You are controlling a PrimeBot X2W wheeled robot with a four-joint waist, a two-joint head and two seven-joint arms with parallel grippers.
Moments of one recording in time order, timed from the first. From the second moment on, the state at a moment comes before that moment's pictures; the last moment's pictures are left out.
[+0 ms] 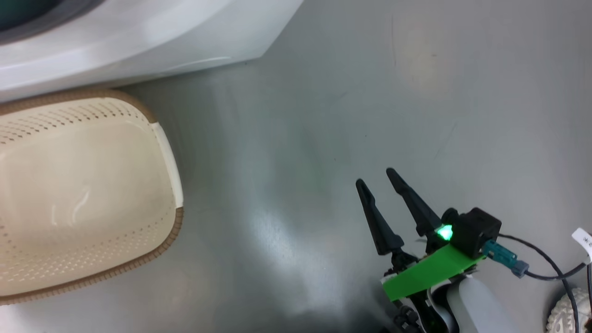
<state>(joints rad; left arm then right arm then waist) -1.49 0.29 -0.16 1.05 -0.16 -0.06 -0.14 -0.26 -0.05 0.28 0.17 0.39 0.13 -0.26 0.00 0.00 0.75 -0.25</state>
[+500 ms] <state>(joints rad) -1.59 0.30 -0.21 1.07 -0.15 -0.10 -0.19 -0.29 -0.05 0.31 0.17 0.41 0.13 -0.26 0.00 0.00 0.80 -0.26</state>
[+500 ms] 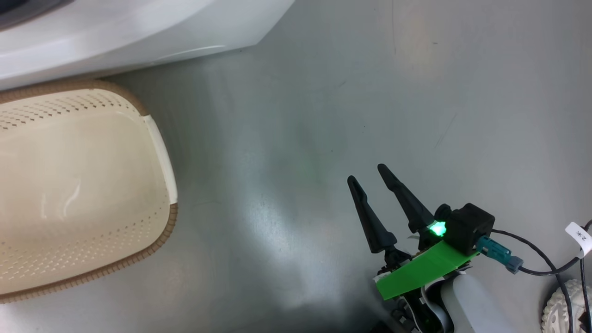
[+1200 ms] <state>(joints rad) -1.60 0.30 -0.22 1.20 -0.20 -0.09 -0.08 -0.29 -0.05 0.32 0.18 0.41 0.13 -0.26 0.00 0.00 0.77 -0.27</state>
